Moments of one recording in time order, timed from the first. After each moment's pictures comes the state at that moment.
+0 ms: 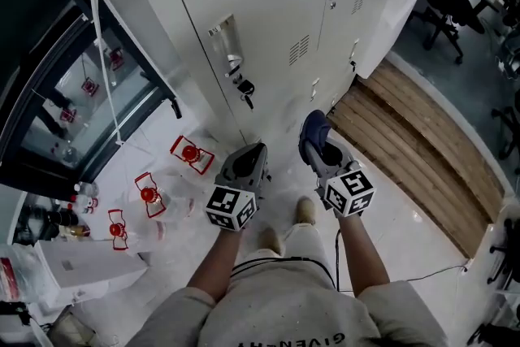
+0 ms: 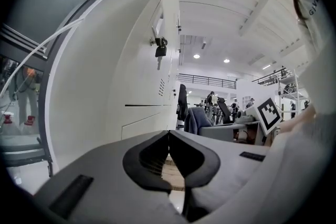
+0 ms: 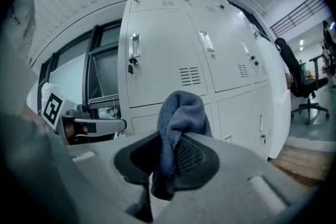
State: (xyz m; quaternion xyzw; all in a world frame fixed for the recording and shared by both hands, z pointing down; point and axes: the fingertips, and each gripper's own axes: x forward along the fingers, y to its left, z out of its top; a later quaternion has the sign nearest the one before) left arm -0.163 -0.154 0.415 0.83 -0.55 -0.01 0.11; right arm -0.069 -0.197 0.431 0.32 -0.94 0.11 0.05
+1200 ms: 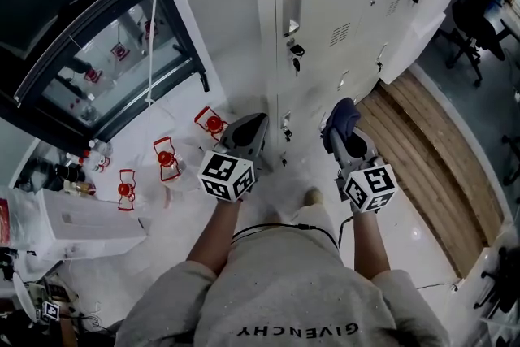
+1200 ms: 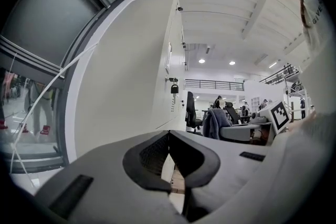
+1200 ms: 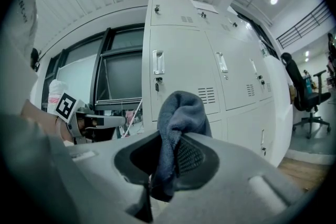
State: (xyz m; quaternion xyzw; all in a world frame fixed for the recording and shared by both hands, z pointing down) left arm -0.224 -0.090 0.363 0.80 -0.60 -0.03 0.08; right arm -0.073 -0.131 0.375 0.31 -0.95 0.06 0.02
